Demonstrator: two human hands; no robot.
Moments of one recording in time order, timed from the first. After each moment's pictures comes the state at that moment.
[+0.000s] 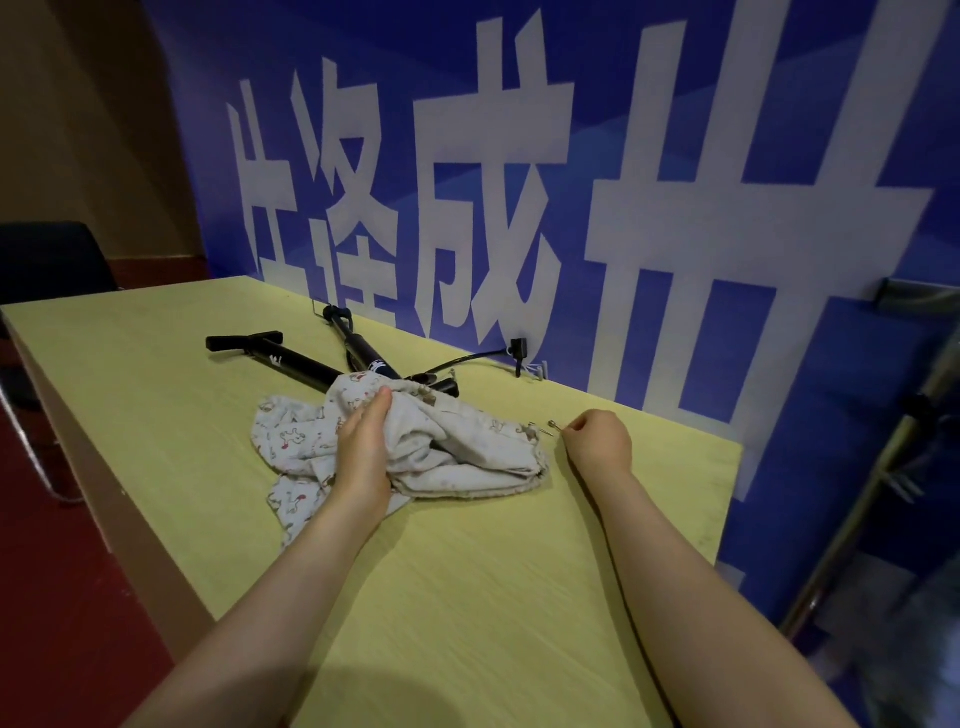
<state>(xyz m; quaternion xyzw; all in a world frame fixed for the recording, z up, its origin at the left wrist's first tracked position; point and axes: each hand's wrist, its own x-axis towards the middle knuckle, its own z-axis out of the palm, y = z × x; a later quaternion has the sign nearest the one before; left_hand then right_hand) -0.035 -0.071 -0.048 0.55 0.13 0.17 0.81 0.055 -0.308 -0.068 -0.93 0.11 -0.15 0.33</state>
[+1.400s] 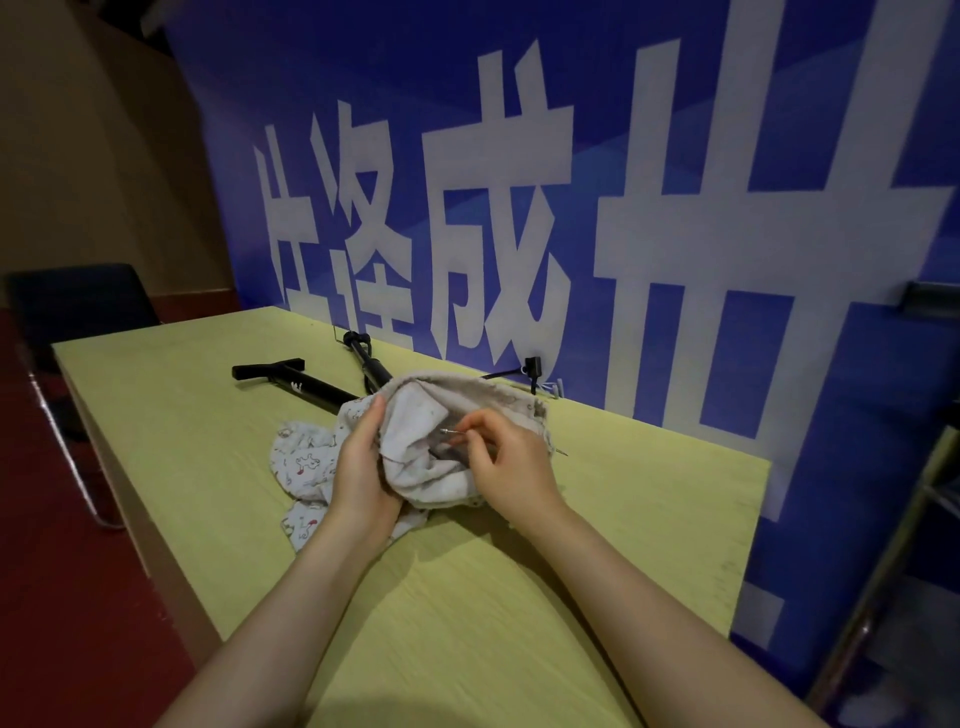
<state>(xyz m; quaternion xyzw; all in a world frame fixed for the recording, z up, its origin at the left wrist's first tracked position) -0.061 -0.076 -0.029 0.46 -0.02 0.08 0.88 -0.019 -0.219 -0.046 -0.81 -0.25 -0.22 0.47</state>
